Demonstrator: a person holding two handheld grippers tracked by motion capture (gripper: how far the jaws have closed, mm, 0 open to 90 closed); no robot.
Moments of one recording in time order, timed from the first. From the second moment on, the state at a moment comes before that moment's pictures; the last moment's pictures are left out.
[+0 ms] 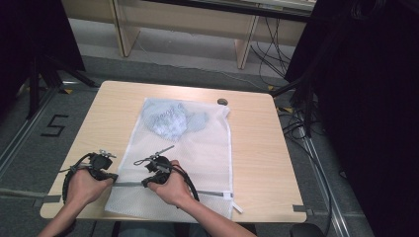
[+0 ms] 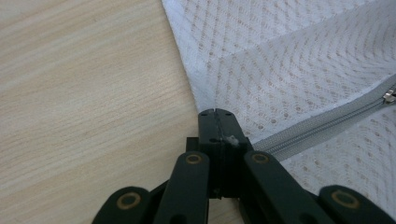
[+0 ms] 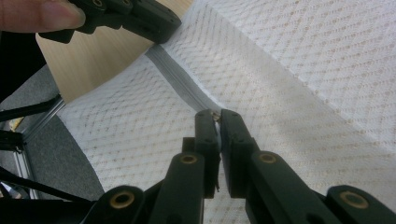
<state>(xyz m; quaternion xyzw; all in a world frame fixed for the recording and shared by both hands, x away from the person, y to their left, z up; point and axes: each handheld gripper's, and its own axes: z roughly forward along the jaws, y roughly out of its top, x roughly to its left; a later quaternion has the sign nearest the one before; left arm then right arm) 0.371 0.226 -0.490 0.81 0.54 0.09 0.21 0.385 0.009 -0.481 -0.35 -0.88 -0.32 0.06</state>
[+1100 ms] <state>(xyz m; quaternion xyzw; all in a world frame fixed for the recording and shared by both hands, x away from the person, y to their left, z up) 0.372 0.227 -0.492 0.81 0.53 0.10 0.22 0.382 -0.001 -0.480 -0.37 -0.87 -0.32 0.07</state>
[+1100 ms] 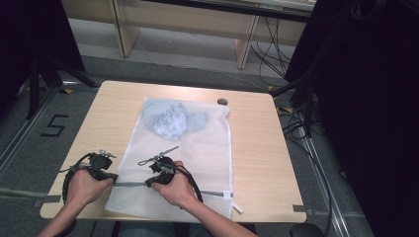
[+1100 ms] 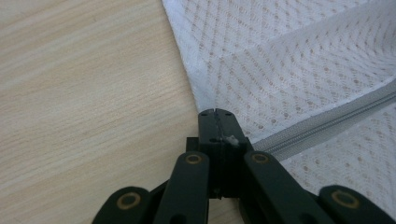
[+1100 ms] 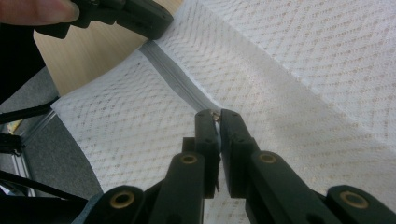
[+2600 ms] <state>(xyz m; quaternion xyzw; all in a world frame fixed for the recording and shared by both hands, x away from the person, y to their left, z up) 0.370 0.223 -0.490 0.82 0.53 0.11 0.20 0.400 0.000 -0.476 -0.43 -0.84 -0.28 0.15</state>
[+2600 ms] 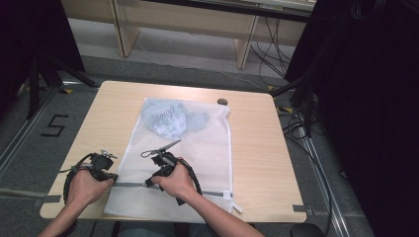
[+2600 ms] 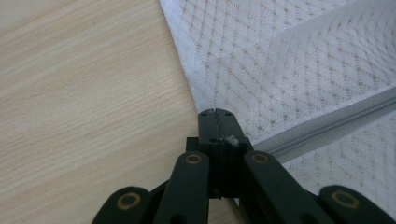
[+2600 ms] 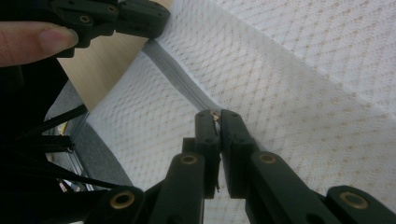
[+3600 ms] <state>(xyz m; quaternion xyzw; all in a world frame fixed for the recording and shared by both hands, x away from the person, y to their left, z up) 0.370 0.222 -0.490 0.82 0.53 0.11 0.20 0.396 -0.026 -0.474 -0.43 -0.85 -0.27 0.12</state>
